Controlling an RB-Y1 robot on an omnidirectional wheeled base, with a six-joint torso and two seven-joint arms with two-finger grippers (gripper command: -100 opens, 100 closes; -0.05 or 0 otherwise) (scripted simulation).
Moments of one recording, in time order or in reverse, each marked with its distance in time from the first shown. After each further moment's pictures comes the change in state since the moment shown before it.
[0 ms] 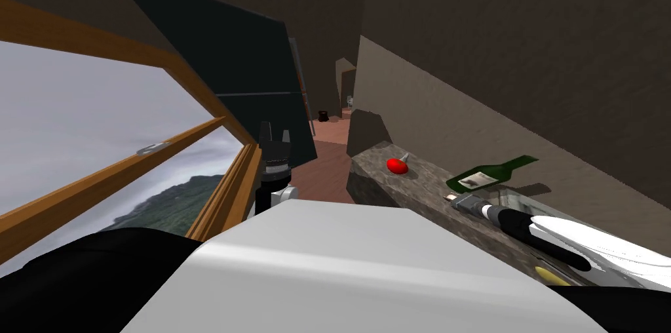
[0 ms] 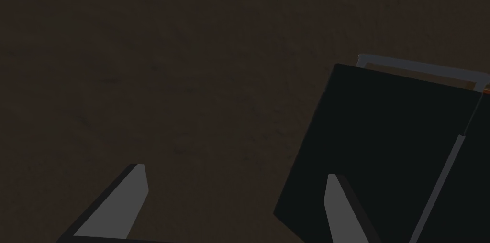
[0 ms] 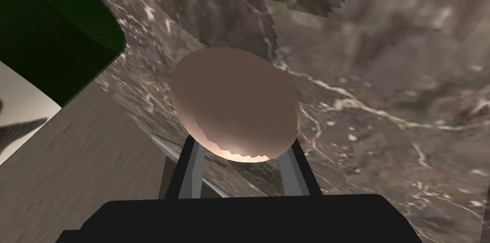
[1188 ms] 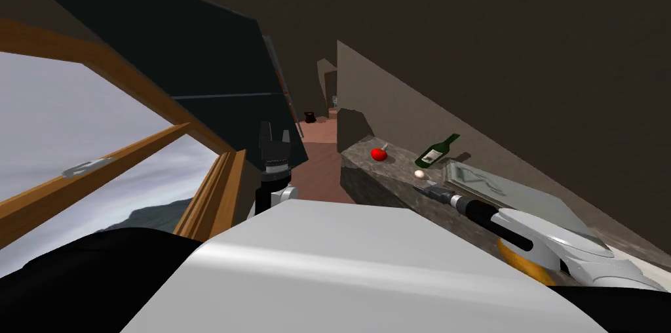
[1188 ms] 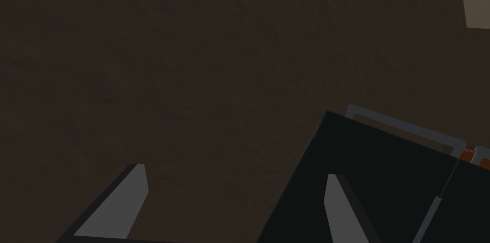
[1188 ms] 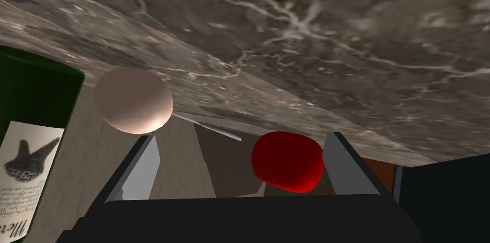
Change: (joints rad) left arm 0.000 0.000 0.000 0.000 0.000 0.000 0.000; right arm -0.011 0.133 -0.056 -0.189 -0.149 -0.061 -0.071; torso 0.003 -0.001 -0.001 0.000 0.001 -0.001
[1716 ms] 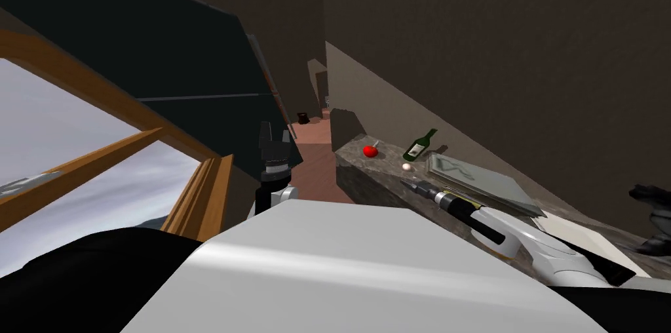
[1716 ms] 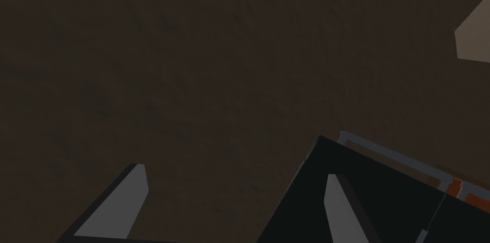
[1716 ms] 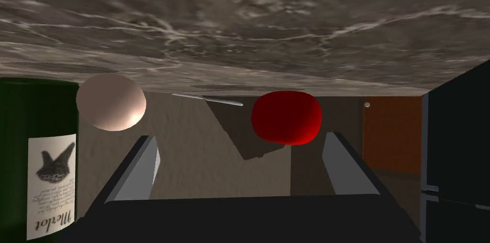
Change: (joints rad) left arm 0.000 0.000 0.000 0.000 0.000 0.000 0.000; right arm -0.018 0.115 -0.002 -0.096 -0.084 -0.029 -0.042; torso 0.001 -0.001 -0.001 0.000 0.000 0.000
